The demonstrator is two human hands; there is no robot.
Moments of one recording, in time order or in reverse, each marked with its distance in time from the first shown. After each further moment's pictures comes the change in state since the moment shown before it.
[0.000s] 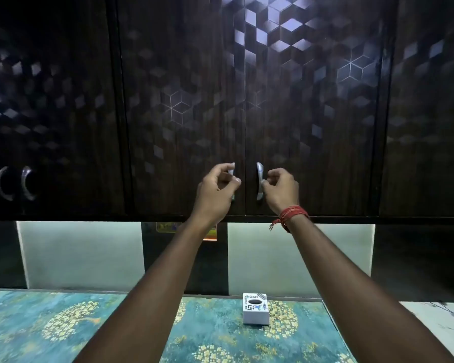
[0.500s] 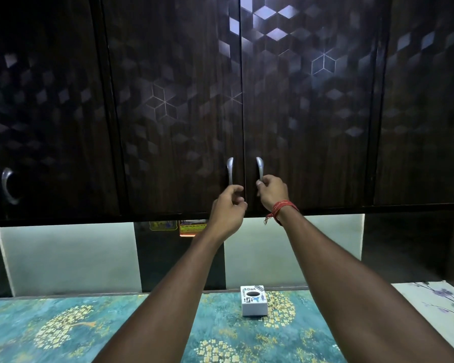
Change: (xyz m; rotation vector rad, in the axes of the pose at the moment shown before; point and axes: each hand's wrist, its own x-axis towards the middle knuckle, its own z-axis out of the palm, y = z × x) left_hand -0.010 -0.036 0.022 0.100 -0.184 -0.183; right_hand 0.007 0.018 0.033 -0.100 -0.129 0.146
